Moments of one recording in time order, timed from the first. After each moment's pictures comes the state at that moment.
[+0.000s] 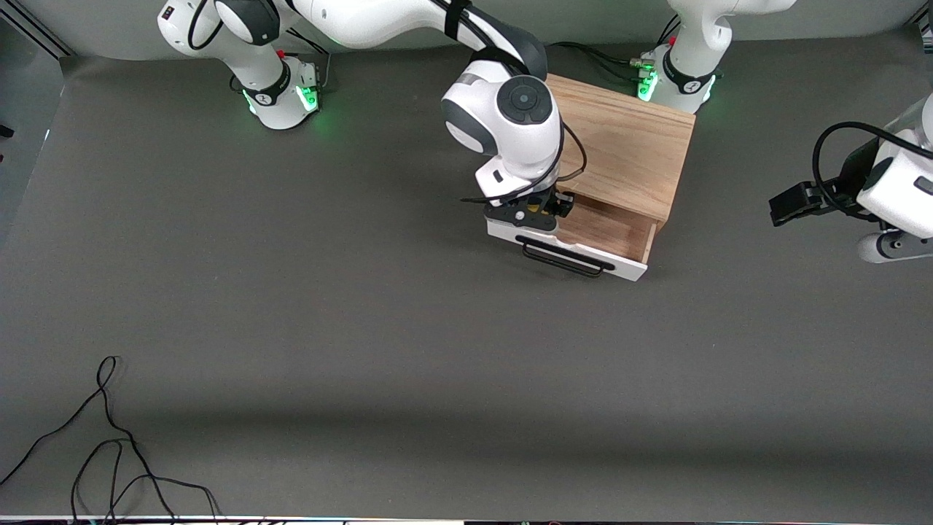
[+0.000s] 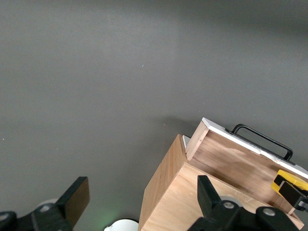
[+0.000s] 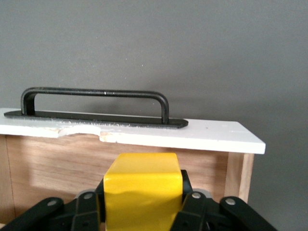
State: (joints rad) left arm -0.07 0.20 -0.08 -1.23 0.04 1.33 -0.27; right arm 0.97 0.79 -0.05 -1.07 0.14 1.95 1.23
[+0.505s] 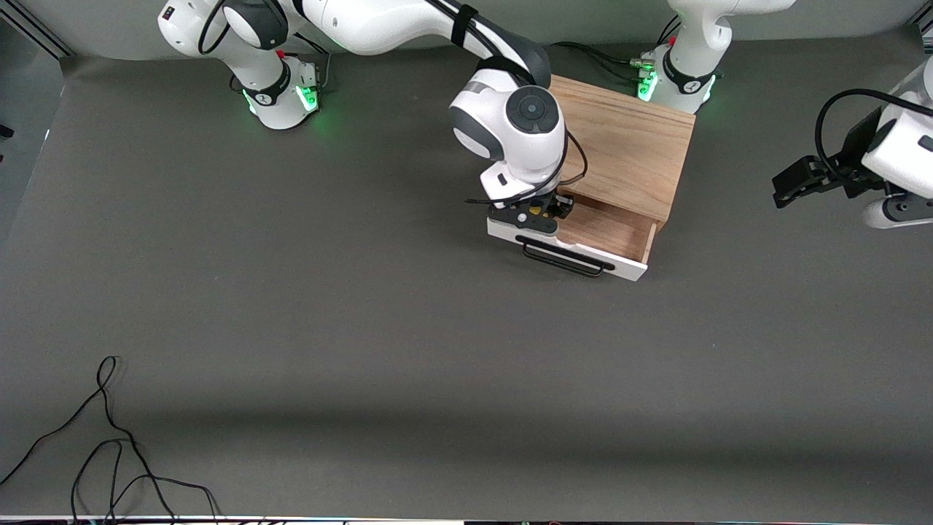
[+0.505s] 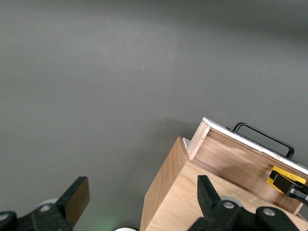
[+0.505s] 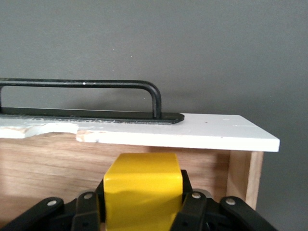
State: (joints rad) left arm -0.06 0.02 -0.08 -1.49 0.02 1.48 -0.25; right arm 0.97 0.83 -0.05 -1.07 0.14 1.95 1.25
